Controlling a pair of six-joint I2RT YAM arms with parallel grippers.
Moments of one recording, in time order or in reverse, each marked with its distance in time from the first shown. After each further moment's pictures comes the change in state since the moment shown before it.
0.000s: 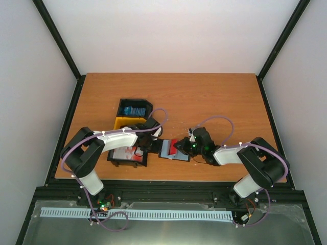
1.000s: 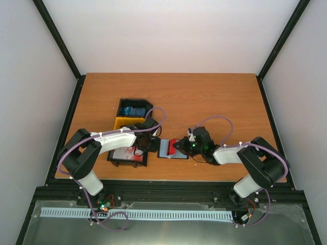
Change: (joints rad) left arm 0.000 -0.039 -0.005 -0.039 -0.111 -0.037; right arm 0.000 0.000 0.006 0.015 -0.029 0.023
